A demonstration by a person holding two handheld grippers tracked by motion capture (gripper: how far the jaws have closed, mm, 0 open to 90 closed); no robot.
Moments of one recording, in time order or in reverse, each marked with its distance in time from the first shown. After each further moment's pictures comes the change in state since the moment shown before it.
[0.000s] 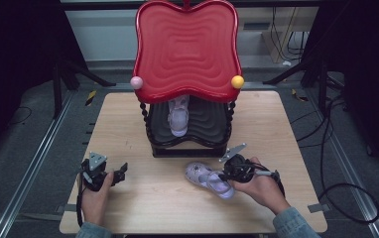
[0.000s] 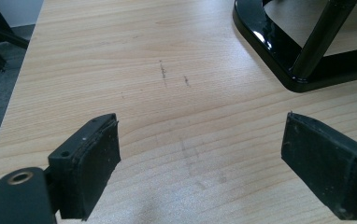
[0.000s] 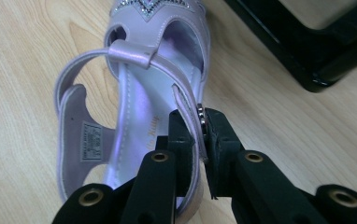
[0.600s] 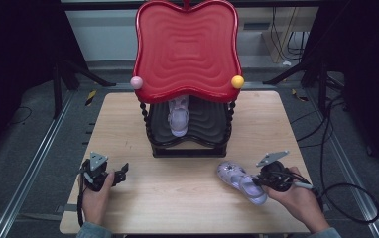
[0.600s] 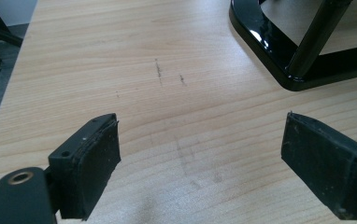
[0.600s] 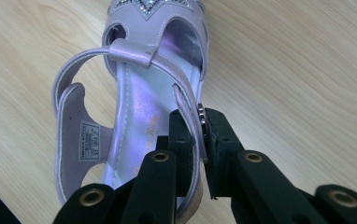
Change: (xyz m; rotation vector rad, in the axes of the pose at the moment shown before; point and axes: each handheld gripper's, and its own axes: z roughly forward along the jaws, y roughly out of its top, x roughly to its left) left arm -0.002 -0.001 0.002 0.006 -0.011 -0.002; right arm -0.020 -0.066 -0.059 0.006 -0.136 0.147
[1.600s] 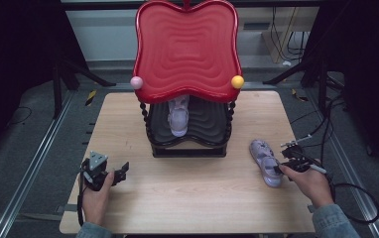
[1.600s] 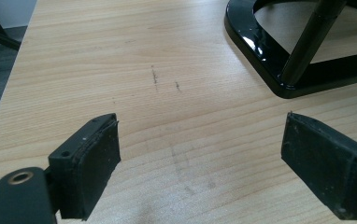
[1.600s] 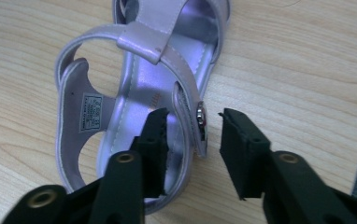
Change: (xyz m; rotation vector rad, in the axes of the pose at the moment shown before) left arm -0.001 0.003 -0.003 -0.021 -0.013 -0.008; right arm -0.096 -0.024 0.018 0.109 -0.144 0.375
